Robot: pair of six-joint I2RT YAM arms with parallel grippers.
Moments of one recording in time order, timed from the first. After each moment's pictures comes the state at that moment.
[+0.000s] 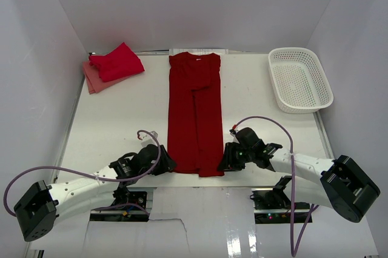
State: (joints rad) left arm -0.94 0.81 0.23 -0.23 -0.19 -1.10; right arm 0.77 1.14 0.35 -0.12 -0.37 0.80
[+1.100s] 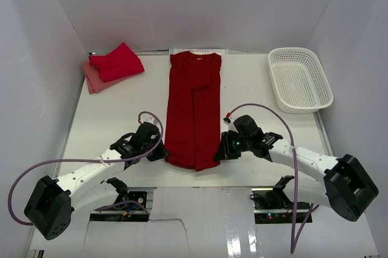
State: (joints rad) left arm -0.68 0.98 0.46 -0.39 0.01 -0.87; right arm 0.75 1.15 0.51 -0.20 -0.44 0.68
